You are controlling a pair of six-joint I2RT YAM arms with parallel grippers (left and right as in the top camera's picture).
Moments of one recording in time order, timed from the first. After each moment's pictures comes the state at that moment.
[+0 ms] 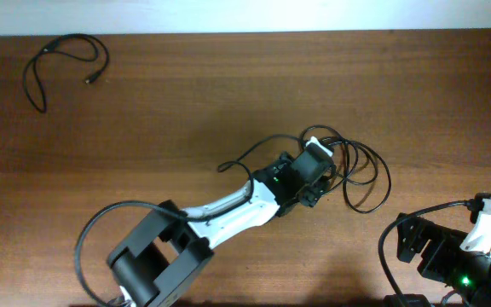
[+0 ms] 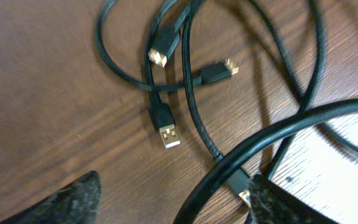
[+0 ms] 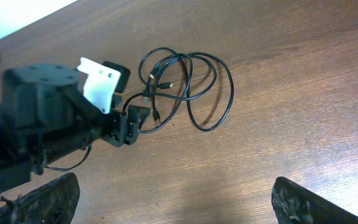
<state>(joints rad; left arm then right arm) -0.88 1.89 1.17 -0.24 -0.18 -0.16 0.01 0.66 1.32 -1.45 -0.08 0.38</state>
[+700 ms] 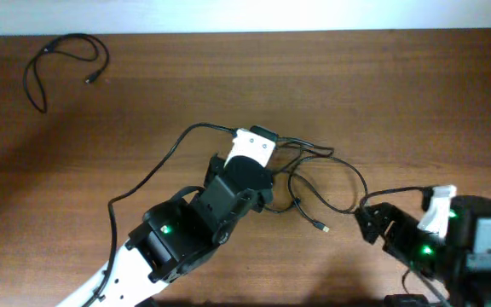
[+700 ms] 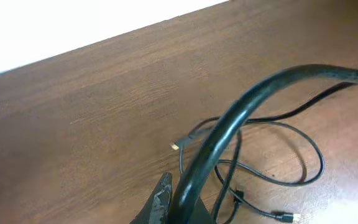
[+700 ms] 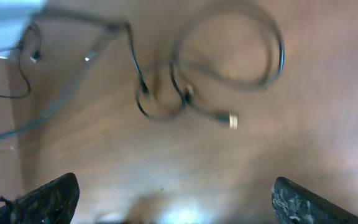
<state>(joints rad) -0.88 1.15 1.16 -0.65 -0.40 -0.23 0.01 0.67 0.95 -1.25 -0.39 0.63</state>
